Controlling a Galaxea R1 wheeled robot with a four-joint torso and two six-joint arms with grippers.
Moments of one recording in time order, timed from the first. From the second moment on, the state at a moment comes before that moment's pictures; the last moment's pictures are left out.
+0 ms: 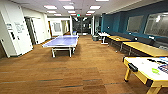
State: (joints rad) left arm 1.52 3.00 -2.67 0.03 -0.08 0.05; right arm -1.55 2.96 -2.54 0.11 0.03 -0.08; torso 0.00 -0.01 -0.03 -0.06
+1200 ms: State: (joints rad) left arm 1.53 3.00 -2.67 0.03 -0.08 0.06; right arm -1.56 2.97 -2.54 0.11 0.03 -0.08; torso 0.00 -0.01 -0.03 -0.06
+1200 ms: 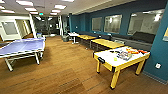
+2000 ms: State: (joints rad) left arm 1.52 3.00 -2.67 0.03 -0.08 0.06; right arm -1.56 2.97 -2.55 0.11 0.03 -0.08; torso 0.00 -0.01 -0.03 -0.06
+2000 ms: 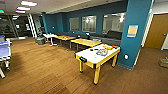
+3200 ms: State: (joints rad) left arm 1.53 3.00 -2.67 0.03 -0.08 0.06; right arm -1.56 2.98 -2.55 0.11 0.02 -0.08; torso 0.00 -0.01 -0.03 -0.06
